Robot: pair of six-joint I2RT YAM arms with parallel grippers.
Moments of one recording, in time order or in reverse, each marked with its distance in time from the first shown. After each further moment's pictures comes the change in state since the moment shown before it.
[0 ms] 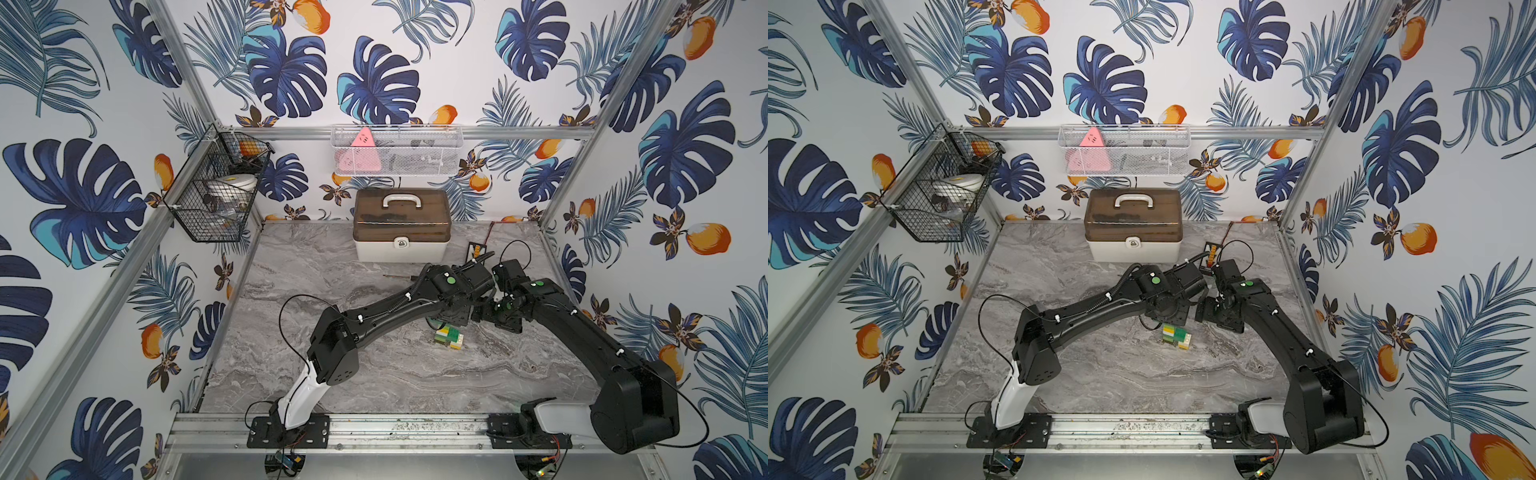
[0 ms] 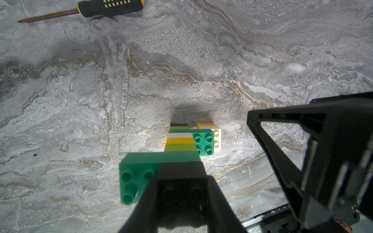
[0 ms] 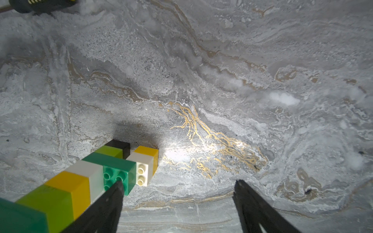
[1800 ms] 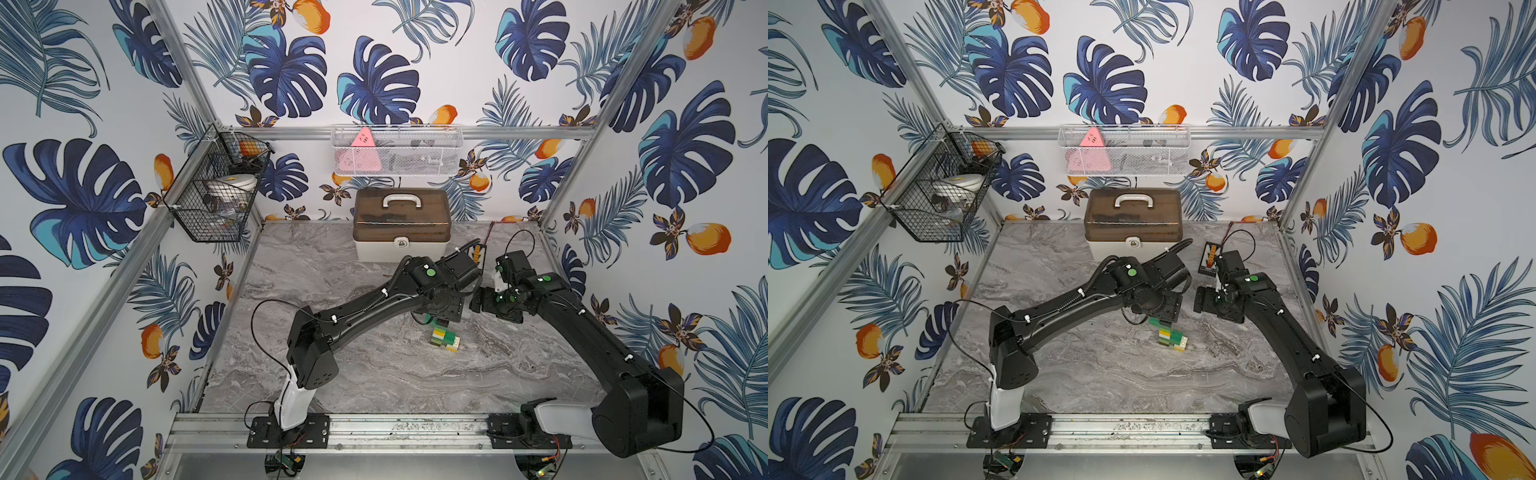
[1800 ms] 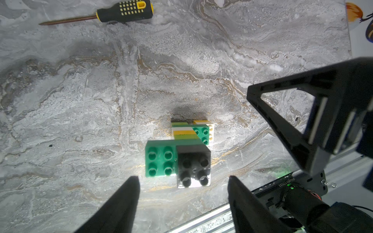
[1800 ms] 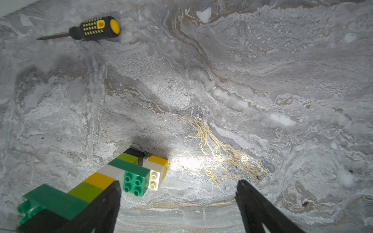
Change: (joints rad) left arm 0.050 -0.180 -0.091 0.022 0.048 0.042; right arm -0.002 -0.030 0.086 -0.013 -0.028 -0.048
